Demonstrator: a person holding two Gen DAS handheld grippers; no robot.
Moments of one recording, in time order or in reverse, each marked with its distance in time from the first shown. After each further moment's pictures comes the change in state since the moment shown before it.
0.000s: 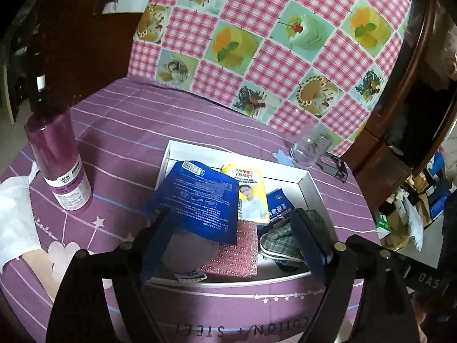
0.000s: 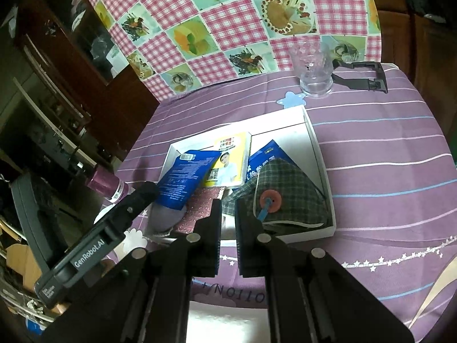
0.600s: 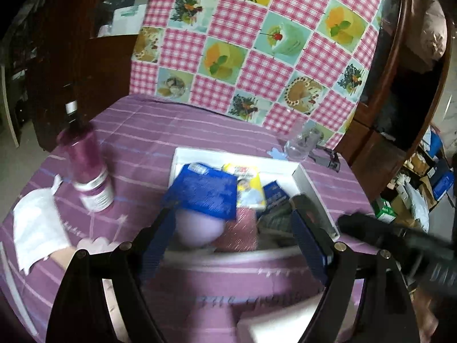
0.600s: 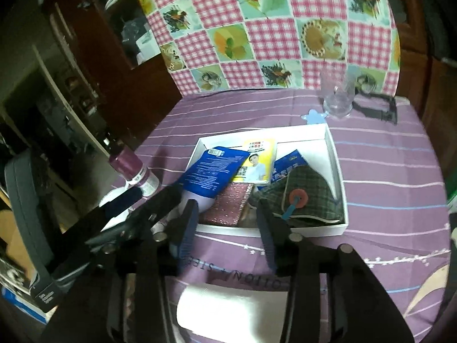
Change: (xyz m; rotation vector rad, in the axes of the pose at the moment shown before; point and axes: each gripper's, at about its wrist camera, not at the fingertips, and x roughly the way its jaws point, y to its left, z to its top) left arm -0.060 -0.009 -0.020 0.103 -0.043 0.043; right arm -0.037 0.051 -0.018 -0.177 -0.052 -0.018
